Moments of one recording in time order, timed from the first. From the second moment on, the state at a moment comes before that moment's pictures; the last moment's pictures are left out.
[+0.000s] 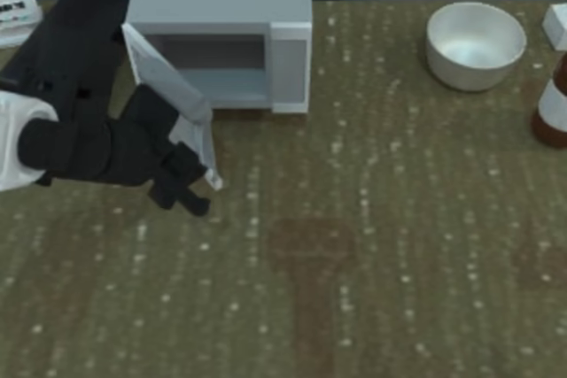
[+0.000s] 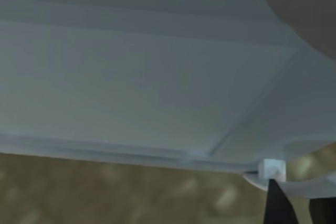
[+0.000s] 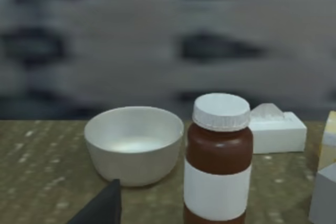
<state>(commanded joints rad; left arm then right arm) -0.31 1.64 0.85 -0.14 0.35 0.39 0.00 0.00 0.00 0.00 0.00 0.00</state>
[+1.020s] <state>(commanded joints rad) -0.30 1.64 0.85 -0.15 0.36 0.41 0.00 0.00 0.00 0.00 0.00 0.00</state>
